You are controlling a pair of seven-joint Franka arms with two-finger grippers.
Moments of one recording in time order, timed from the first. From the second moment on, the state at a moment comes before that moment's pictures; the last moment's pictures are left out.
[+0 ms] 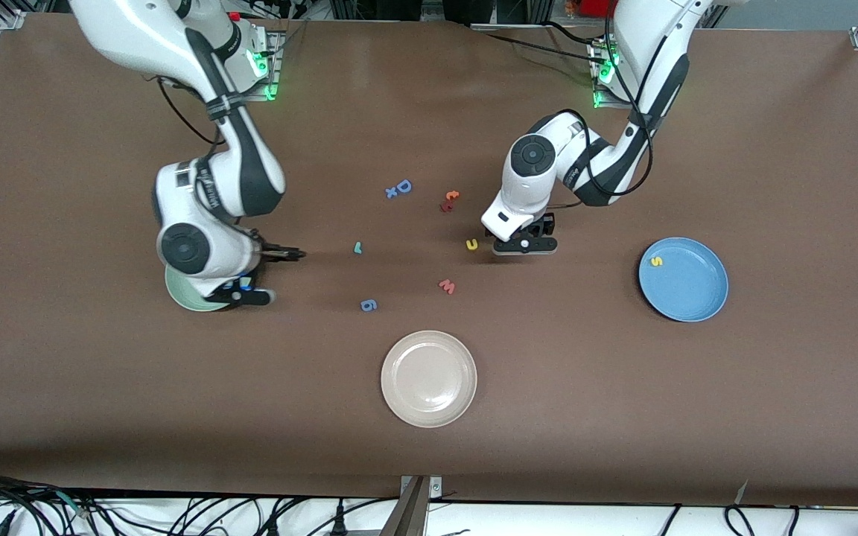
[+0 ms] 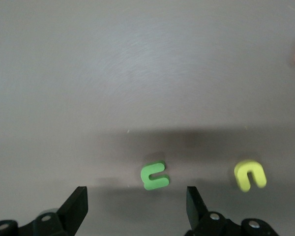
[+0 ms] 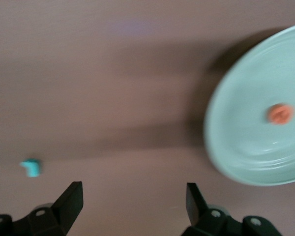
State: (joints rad) left arm -0.40 0.46 -0.22 -2.09 0.28 2.47 -0.66; right arm 0.44 0.51 -0.08 -1.75 0.14 1.96 0.38
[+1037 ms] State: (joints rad) left arm -0.37 0.43 -0.22 -2.08 0.32 2.52 0.44; right arm 0.65 0.53 -0.03 -1.98 0.14 2.44 0.75
